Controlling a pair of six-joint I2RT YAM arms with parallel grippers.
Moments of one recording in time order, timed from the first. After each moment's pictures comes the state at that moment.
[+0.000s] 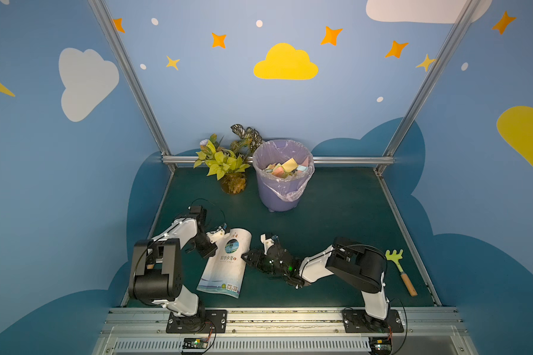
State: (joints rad) left arm 0.06 1.57 0.84 -0.82 0.15 0.92; right arm 1.19 2.01 0.80 0.85 -0.08 1.33
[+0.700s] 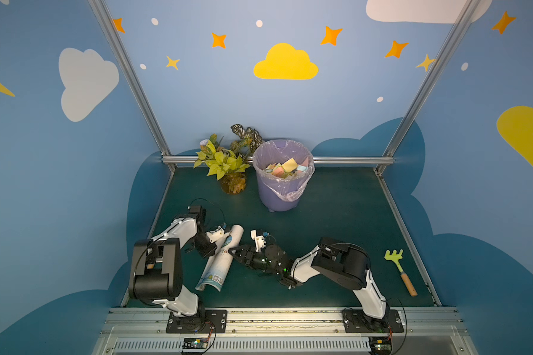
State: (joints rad) left arm 0.07 1.57 0.85 -0.83 0.16 0.92; right arm 1.21 2.17 0.92 1.15 -0.12 1.34
